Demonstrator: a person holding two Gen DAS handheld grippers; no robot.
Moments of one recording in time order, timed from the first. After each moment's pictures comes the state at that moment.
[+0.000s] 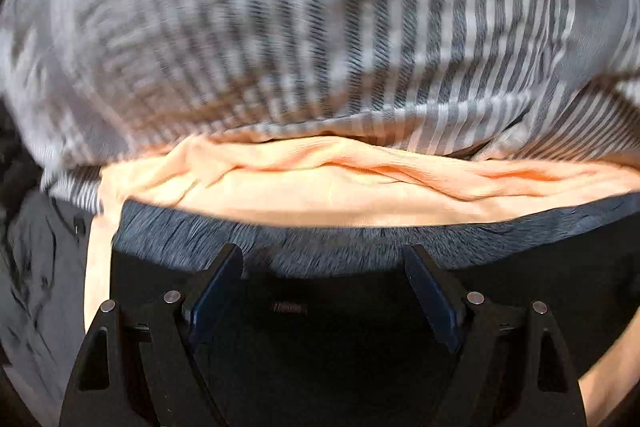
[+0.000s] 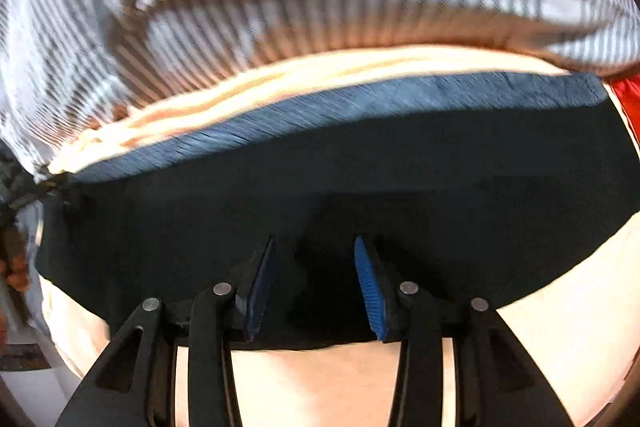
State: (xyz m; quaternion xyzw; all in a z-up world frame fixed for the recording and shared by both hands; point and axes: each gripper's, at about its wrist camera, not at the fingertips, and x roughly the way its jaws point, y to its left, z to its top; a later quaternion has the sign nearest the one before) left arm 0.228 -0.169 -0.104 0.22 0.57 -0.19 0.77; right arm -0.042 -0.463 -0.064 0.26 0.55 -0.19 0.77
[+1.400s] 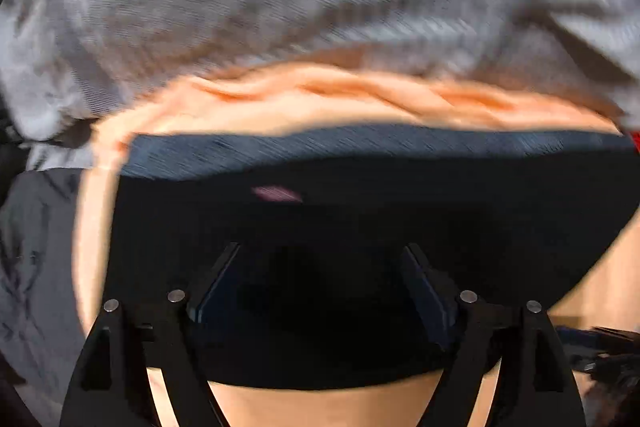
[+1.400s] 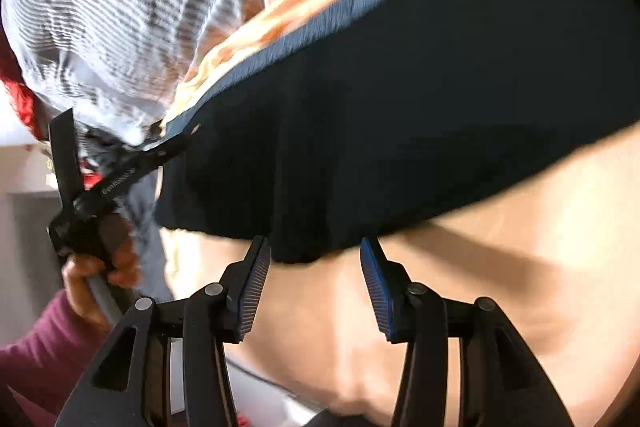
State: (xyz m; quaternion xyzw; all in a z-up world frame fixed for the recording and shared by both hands) left arm 0.171 -0.133 -0.099 0.22 0.61 -0.25 0.72; right arm -0.072 -0.362 -0.091 0.47 0.54 -0.02 0.70
